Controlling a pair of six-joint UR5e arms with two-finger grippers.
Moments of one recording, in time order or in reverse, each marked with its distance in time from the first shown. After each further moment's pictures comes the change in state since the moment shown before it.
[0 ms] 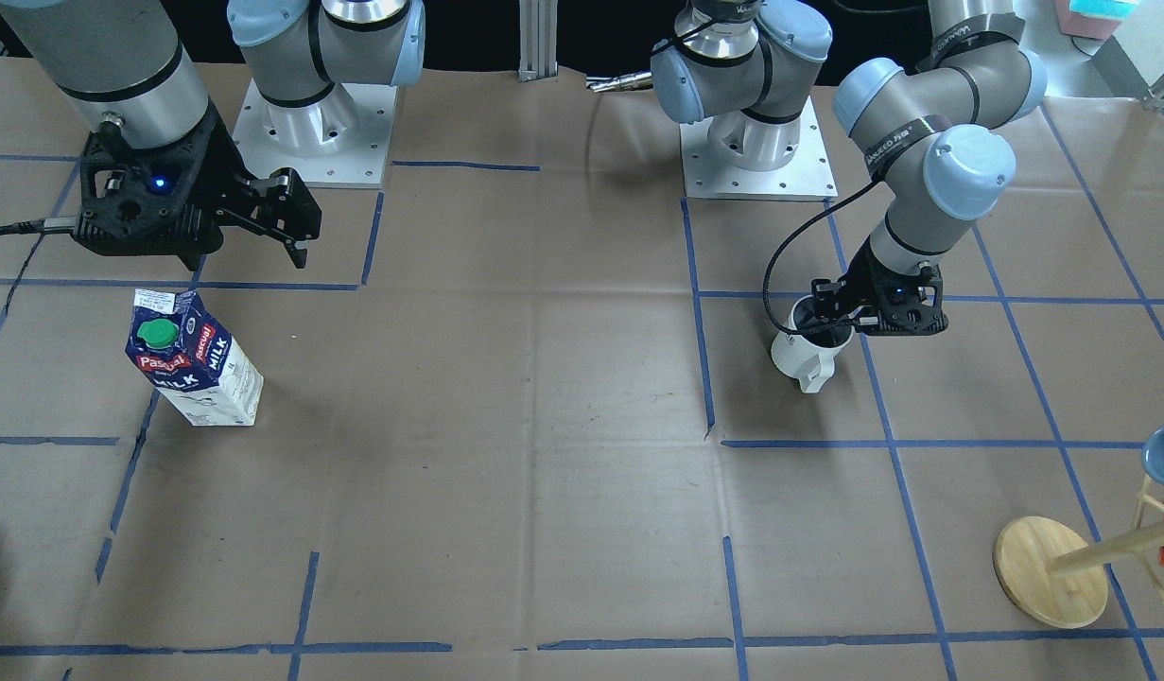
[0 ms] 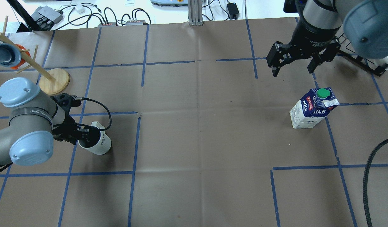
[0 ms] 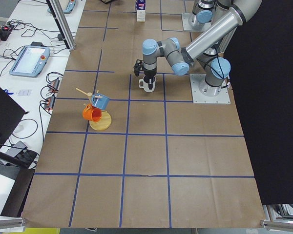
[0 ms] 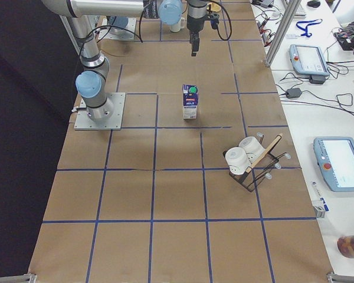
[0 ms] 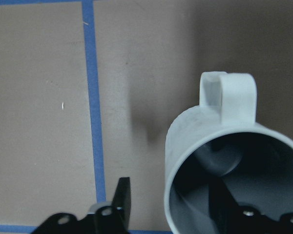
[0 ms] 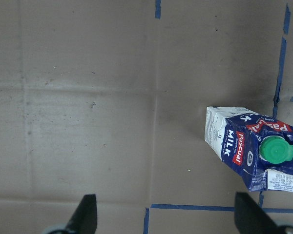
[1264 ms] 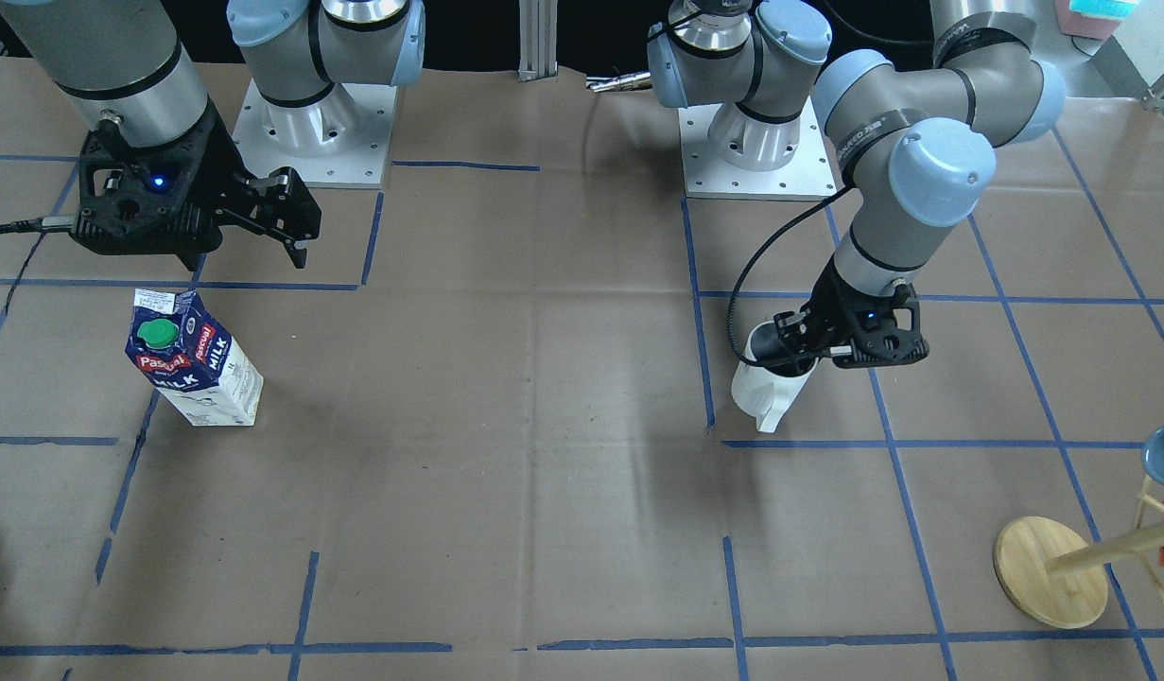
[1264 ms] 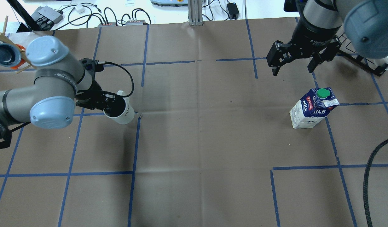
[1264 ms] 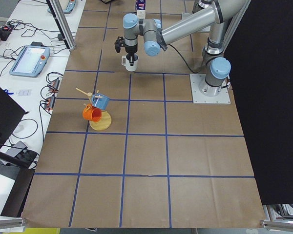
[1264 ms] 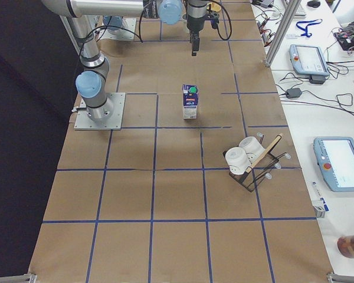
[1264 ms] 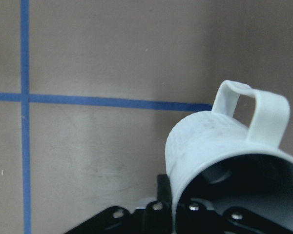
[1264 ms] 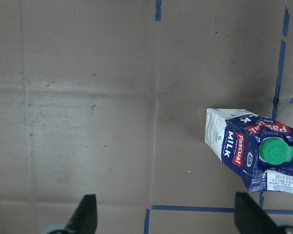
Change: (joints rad) left arm -0.345 -0.234 0.427 -0.114 -0.054 -0.371; right arm 0.000 -0.001 -0.003 -0.005 0.003 0.001
